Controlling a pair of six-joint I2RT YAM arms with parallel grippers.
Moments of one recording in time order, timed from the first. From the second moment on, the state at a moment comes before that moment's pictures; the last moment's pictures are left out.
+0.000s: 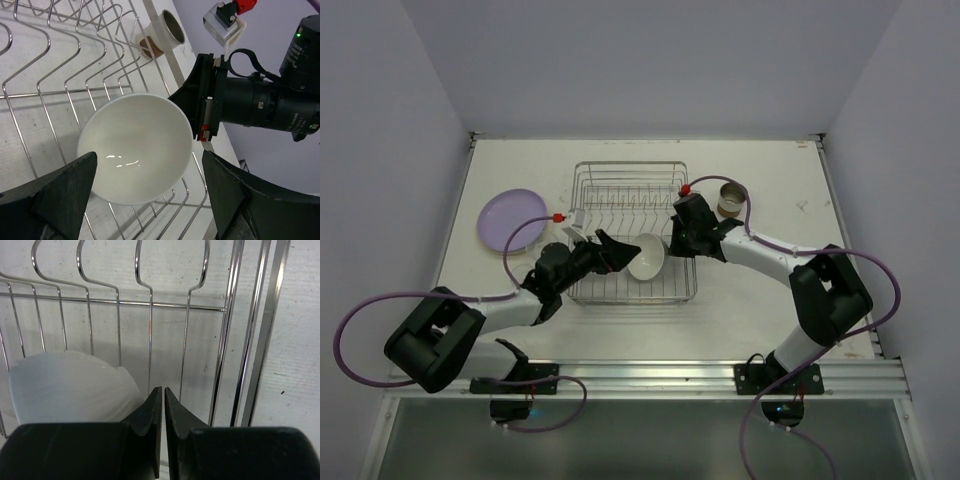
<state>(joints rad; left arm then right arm) -0.58 1.32 0.32 0.86 0.18 -0.85 0.62 1.63 1.01 -0.30 0.07 0.63</state>
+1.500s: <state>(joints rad) -0.58 1.31 0.52 0.49 0.26 -0.70 0.63 1.42 0.97 -0.45 0.06 0.63</state>
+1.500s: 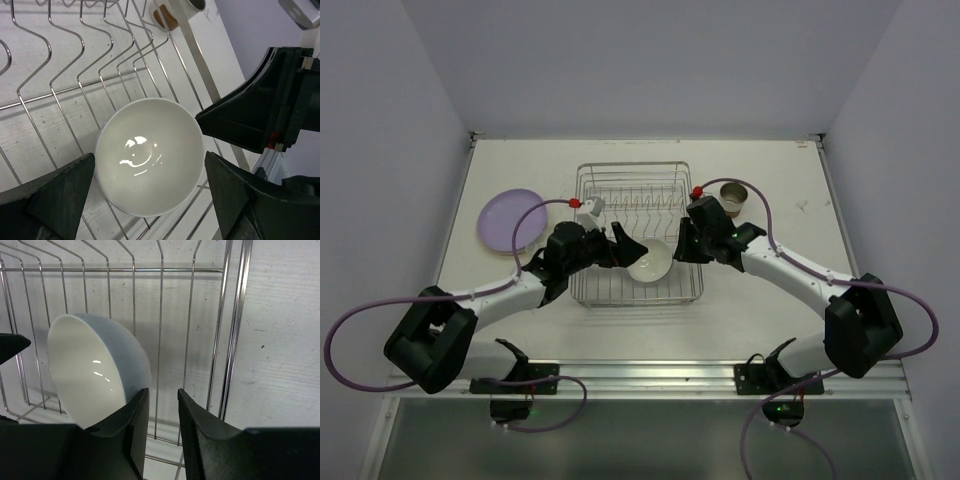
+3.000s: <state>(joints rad) -0.68 1.41 0.80 -0.03 0.03 -0.51 0.65 0.70 0.77 -0.42 0.27 0.46</state>
